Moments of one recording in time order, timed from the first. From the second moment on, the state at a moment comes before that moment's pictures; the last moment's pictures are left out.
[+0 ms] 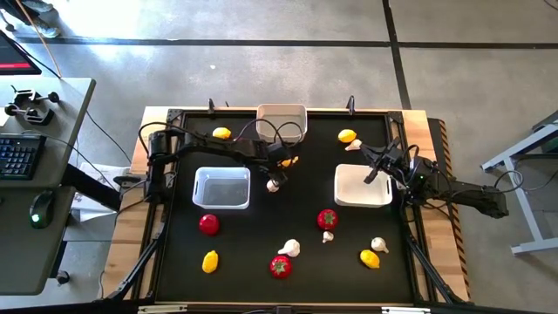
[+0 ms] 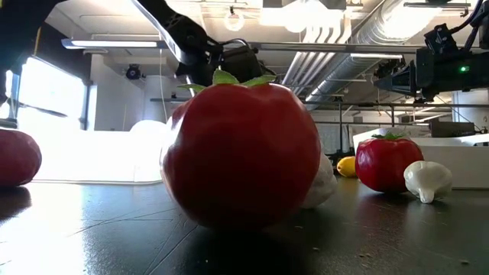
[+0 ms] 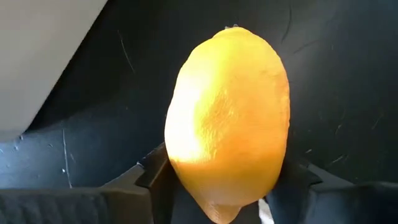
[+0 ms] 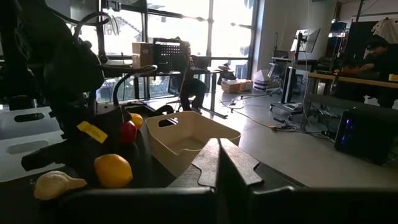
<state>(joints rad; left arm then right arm) 0.21 1.99 1.28 -0.45 -0.21 -0.24 -0.21 0.01 0.01 0.06 0.43 -0.09</state>
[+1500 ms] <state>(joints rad) -0.29 1.20 1.11 -0.95 -0.20 -0.28 -0.21 0.01 0.01 0.06 0.43 -0.09</state>
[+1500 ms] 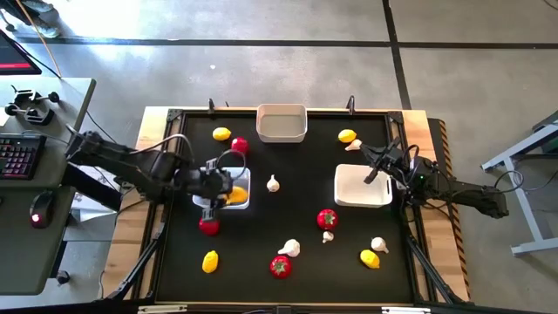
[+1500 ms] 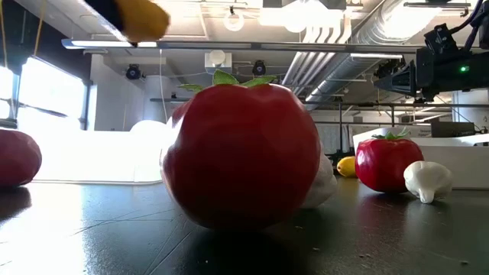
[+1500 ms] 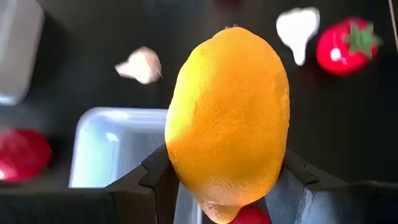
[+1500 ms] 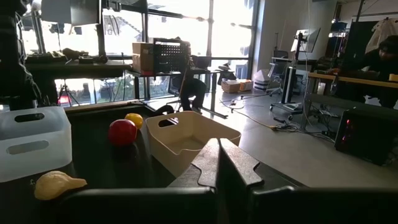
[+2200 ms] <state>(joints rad) -0.06 1.21 0.84 -0.92 -0.28 -0.38 -0.21 0.01 0.01 0.06 0.44 -0.09</state>
